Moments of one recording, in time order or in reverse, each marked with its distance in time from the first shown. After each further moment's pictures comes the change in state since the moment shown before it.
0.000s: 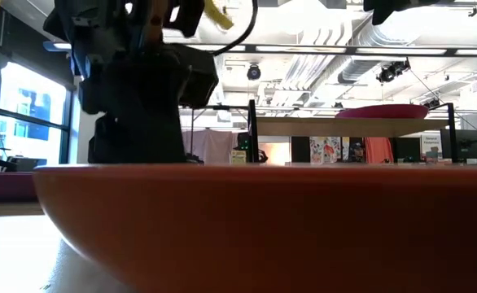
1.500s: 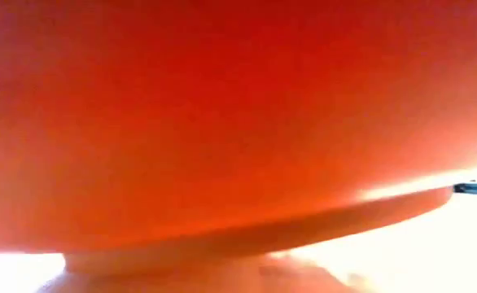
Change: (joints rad) left arm 0.001 0.001 0.001 -0.016 -0.039 0.044; right arm 0.000 0.000 0.000 -0.001 0.000 0.000
